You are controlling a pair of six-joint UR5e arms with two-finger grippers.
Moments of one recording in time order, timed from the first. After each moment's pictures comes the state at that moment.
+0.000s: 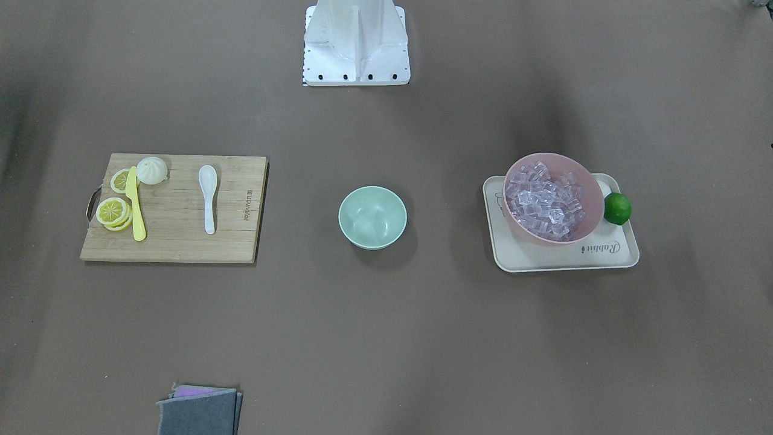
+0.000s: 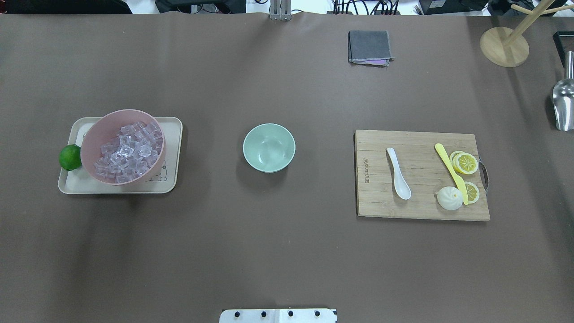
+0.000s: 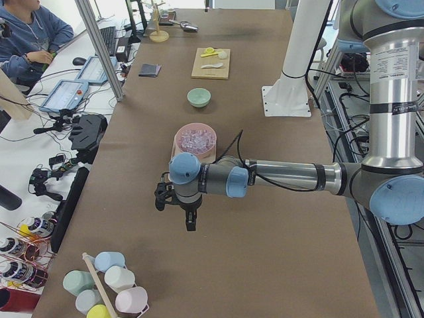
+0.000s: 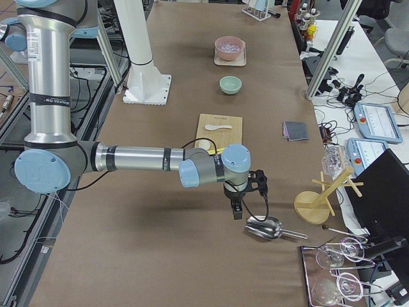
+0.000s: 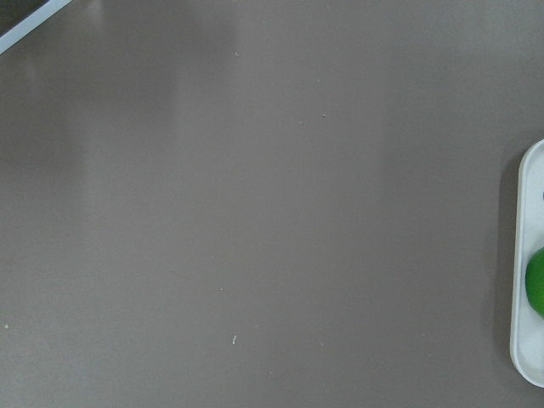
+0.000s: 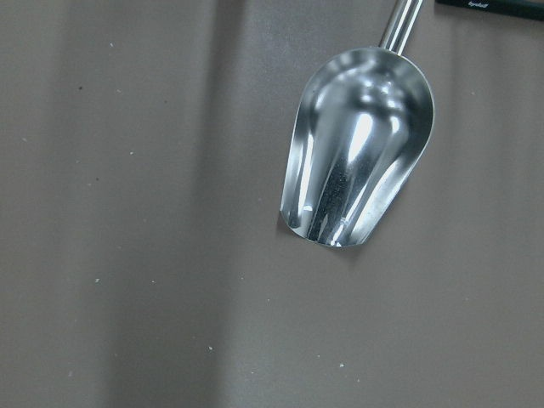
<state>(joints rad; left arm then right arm) -1.51 -1.47 -1.70 -1.63 -2.36 -0.16 1.48 -1.61 1.60 -1.35 2.29 0.07</state>
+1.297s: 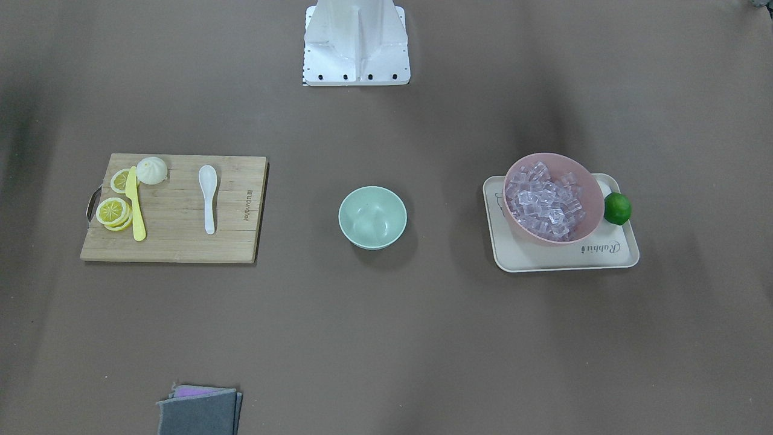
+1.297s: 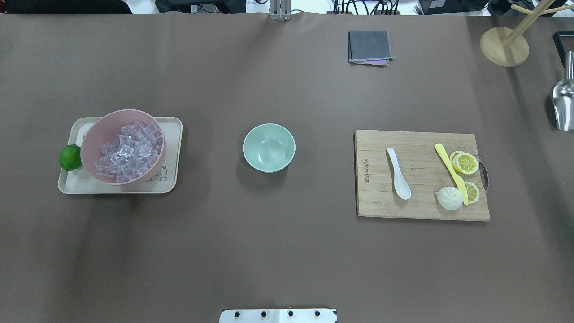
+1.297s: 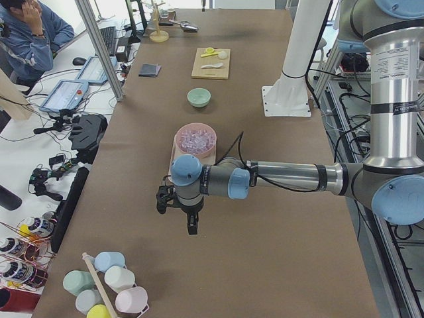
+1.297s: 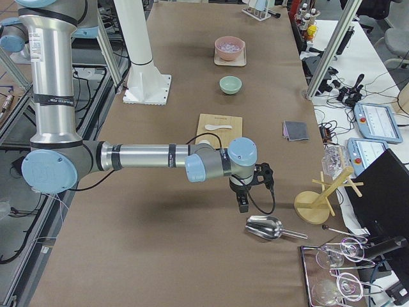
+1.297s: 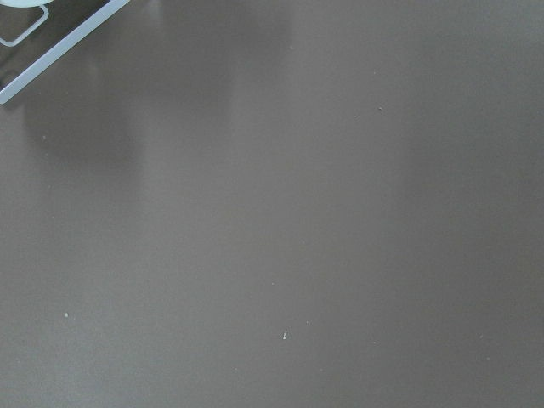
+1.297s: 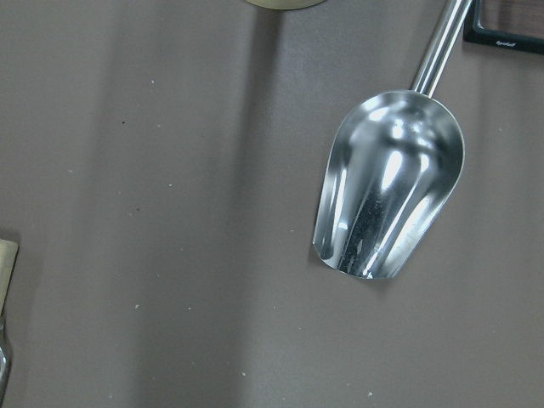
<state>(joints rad) -1.51 -1.47 -1.70 -1.63 -2.35 -0.16 1.48 -1.57 1.61 -1.37 2.33 0.07</state>
